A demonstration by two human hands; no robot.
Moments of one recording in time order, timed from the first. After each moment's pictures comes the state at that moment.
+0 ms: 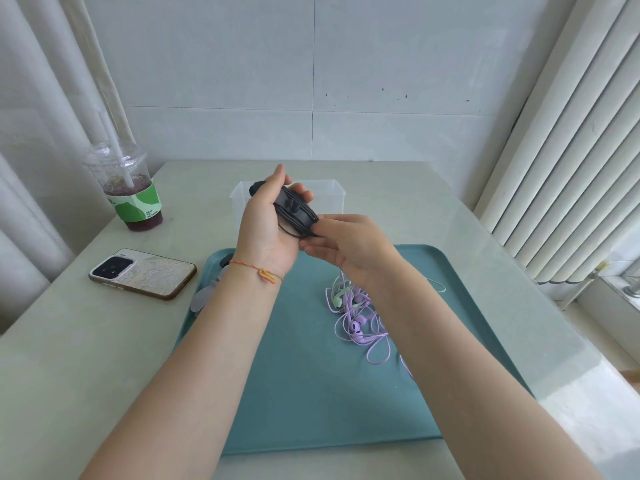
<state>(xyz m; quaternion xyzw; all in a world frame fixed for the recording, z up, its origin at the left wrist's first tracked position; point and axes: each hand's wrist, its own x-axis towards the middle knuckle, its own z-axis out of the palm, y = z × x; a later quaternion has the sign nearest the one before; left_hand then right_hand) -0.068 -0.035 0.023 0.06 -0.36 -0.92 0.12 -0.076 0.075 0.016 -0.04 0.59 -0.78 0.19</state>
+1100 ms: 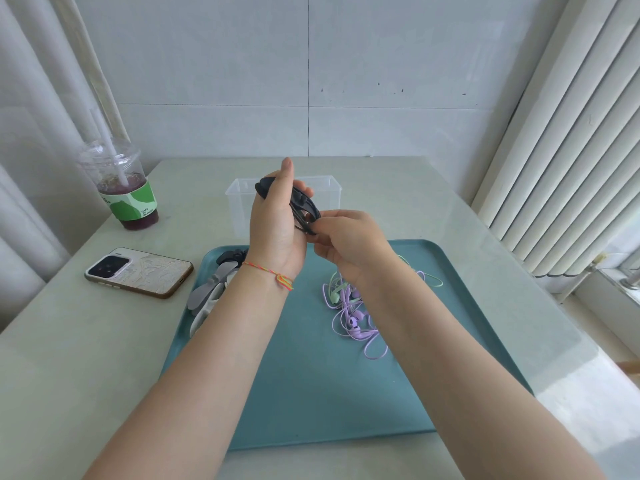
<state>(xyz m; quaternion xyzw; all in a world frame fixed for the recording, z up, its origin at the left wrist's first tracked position) -0.066 -0.015 0.021 0.06 -0.43 -0.88 0.20 -0.076 0.069 0.013 0.02 0.65 -0.75 0.13</state>
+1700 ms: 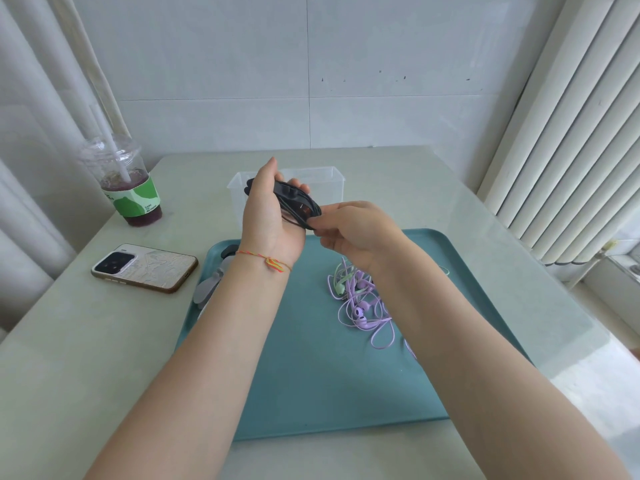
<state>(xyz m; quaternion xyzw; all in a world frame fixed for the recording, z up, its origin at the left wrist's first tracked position) -0.073 -0.029 0.018 0.11 -0.32 -0.93 0.13 -0.081 0.079 0.014 -0.01 0.66 -0.73 0.18</state>
